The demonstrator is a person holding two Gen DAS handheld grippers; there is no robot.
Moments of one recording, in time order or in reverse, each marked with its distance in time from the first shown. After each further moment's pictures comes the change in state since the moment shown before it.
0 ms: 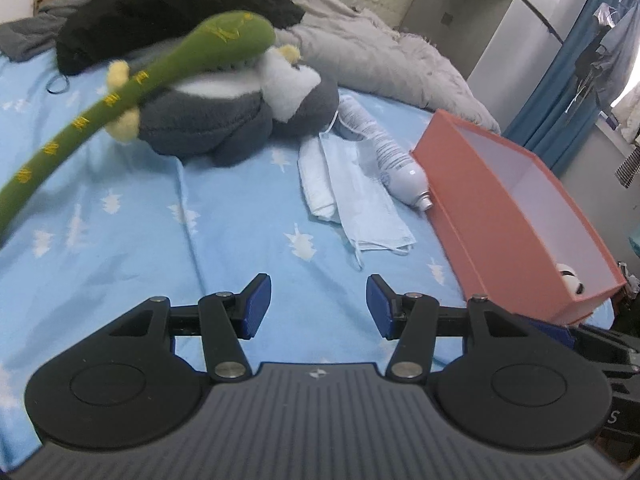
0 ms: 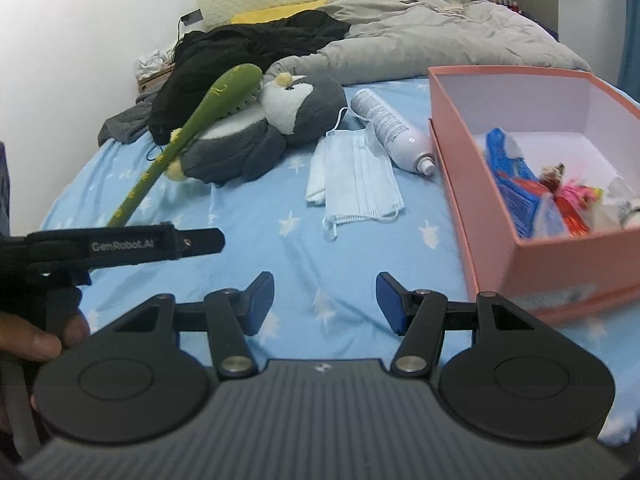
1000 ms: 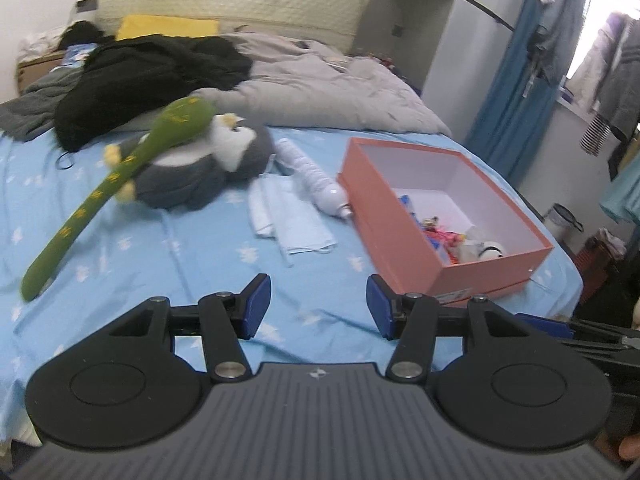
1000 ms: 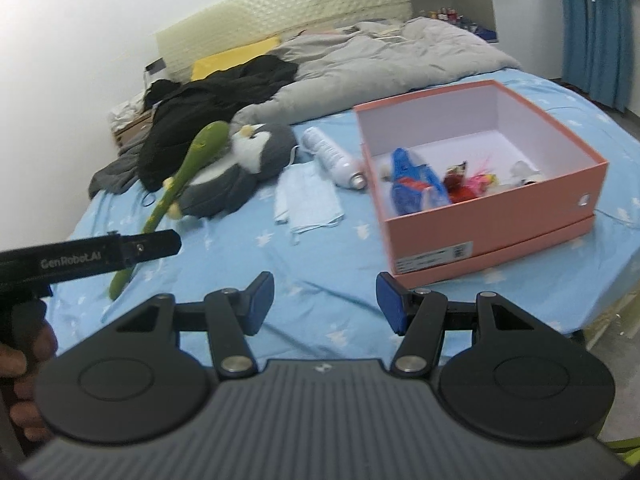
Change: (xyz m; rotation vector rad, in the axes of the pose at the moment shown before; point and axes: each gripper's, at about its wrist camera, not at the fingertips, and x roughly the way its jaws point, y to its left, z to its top) left arm -0.169 -0.089 -0.031 0.151 -0.093 -0.002; right arm -0.142 -0.020 -0.023 0.145 -0.077 -0.062
